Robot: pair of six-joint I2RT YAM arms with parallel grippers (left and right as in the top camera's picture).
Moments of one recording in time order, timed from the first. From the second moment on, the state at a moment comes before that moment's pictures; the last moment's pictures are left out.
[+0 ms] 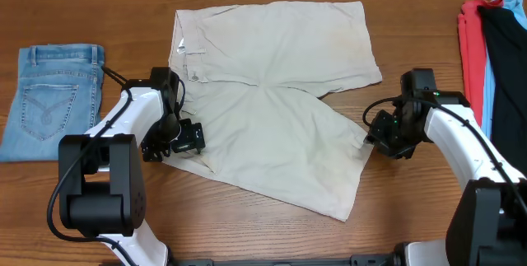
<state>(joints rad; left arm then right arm) -0.03 1.89 1.13 -0.99 0.01 -0.29 -0.03 1.62 1.01 -0.92 -0.25 0.48</state>
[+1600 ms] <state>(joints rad) -0.03 1.86 1.13 -0.96 0.02 -0.30 -0.18 1.80 1.17 -0.73 -0.16 0.36</state>
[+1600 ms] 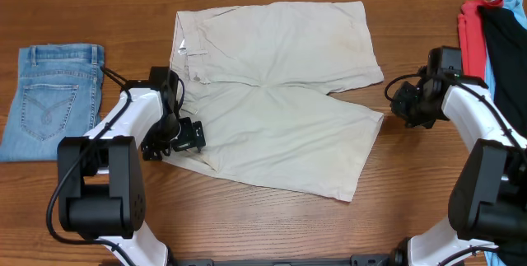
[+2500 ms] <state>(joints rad) 0.23 1.49 1.08 -0.98 0.03 -0.31 0.01 1.46 1.05 -1.16 -0.25 0.51</state>
